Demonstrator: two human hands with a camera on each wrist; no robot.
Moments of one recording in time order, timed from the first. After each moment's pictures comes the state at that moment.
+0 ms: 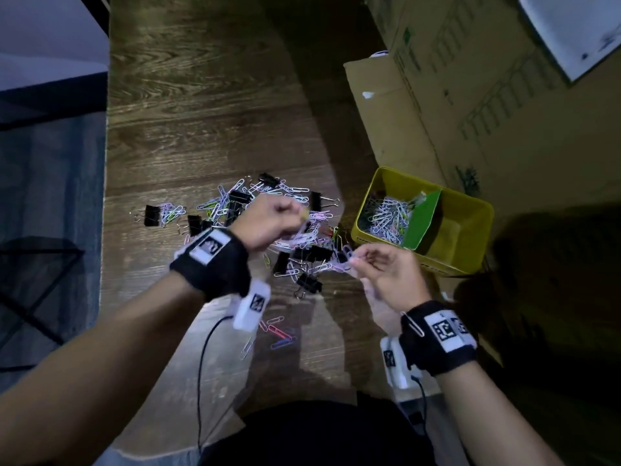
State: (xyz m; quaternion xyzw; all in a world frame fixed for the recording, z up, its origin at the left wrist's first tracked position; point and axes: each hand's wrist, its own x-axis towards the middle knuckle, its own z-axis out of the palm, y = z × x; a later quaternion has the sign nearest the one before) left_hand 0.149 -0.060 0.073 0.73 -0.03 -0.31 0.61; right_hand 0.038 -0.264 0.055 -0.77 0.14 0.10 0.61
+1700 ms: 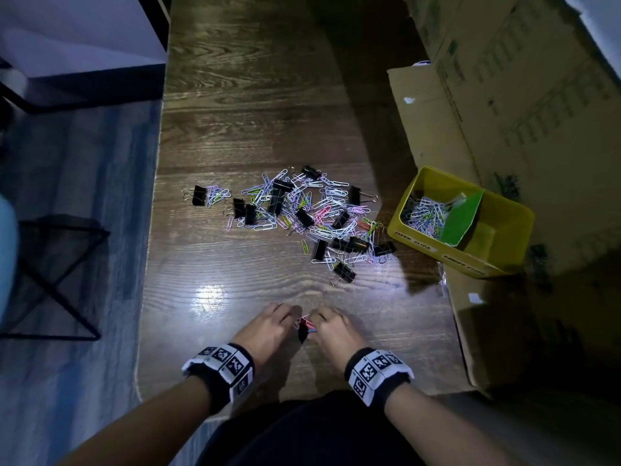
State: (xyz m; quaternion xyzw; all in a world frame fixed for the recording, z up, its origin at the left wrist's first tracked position) left_hand -0.018 0.043 -0.020 0.91 -0.36 -0.19 0.08; right_hand -0.038 -0.132 -0.044 -0.93 -0.15 0.28 0.18
